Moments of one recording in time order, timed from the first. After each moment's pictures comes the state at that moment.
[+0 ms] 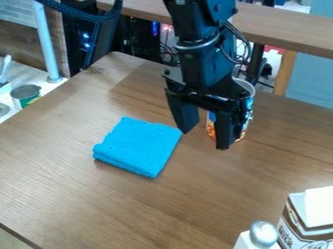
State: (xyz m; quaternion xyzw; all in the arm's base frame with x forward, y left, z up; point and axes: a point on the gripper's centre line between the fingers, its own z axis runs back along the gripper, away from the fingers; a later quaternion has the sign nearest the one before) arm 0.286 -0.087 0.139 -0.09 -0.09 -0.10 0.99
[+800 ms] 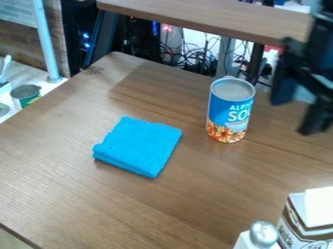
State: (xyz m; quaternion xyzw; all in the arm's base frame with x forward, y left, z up) arm 0.335 -0.174 0.162 0.02 -0.04 -0.35 0.94
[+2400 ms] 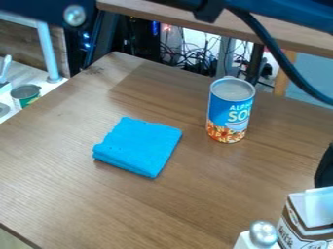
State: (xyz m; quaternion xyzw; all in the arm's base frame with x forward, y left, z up) arm 0.295 -0.231 0.100 0.06 0.01 -0.48 0.87
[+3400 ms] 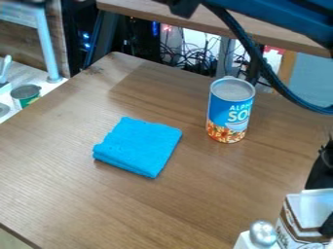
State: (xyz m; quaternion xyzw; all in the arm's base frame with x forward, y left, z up) arm 0.291 -0.222 0.090 0.05 0.01 -0.48 0.88
